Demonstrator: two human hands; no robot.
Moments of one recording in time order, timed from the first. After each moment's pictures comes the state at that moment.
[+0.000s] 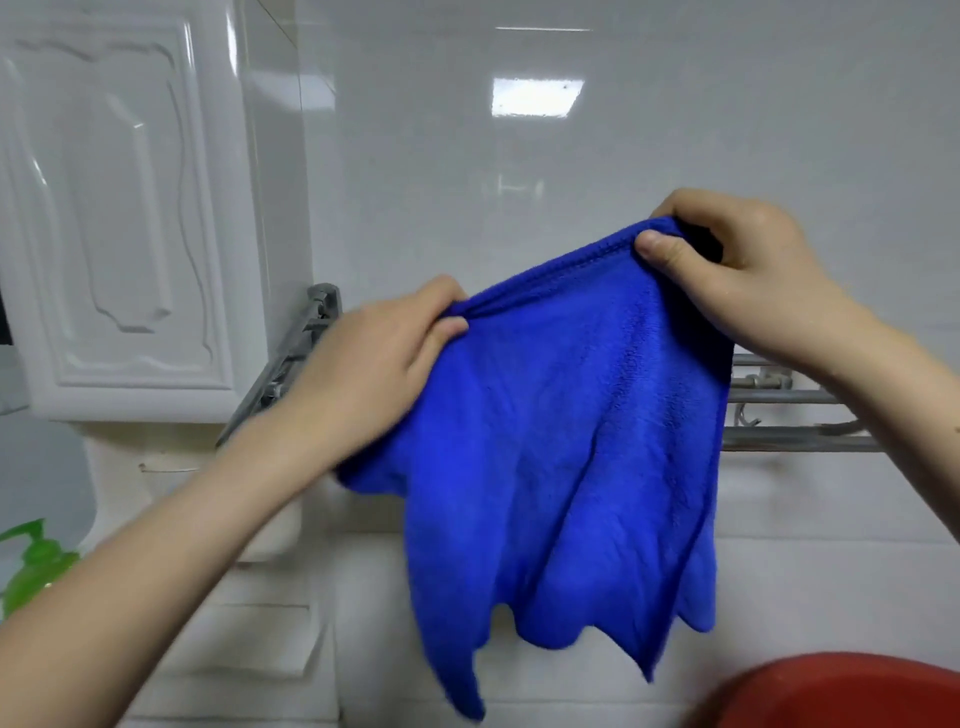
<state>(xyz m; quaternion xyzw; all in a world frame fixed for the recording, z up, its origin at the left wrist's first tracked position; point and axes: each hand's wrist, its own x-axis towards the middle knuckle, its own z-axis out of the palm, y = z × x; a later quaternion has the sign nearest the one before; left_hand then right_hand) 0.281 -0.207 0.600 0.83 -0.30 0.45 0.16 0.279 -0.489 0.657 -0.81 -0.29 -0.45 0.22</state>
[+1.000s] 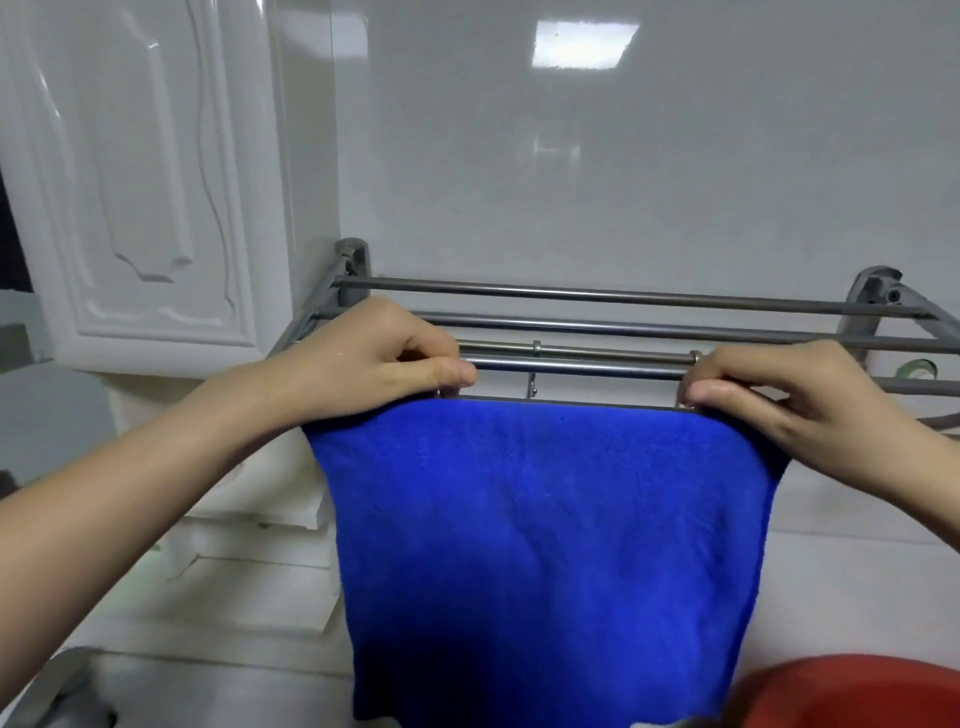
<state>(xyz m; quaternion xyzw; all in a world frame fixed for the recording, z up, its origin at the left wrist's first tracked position) 0.308 -0.164 0.584 0.87 -0.38 0.22 0.23 0.298 -0.516 0.570 -0.83 -0.42 -0.30 0.19</state>
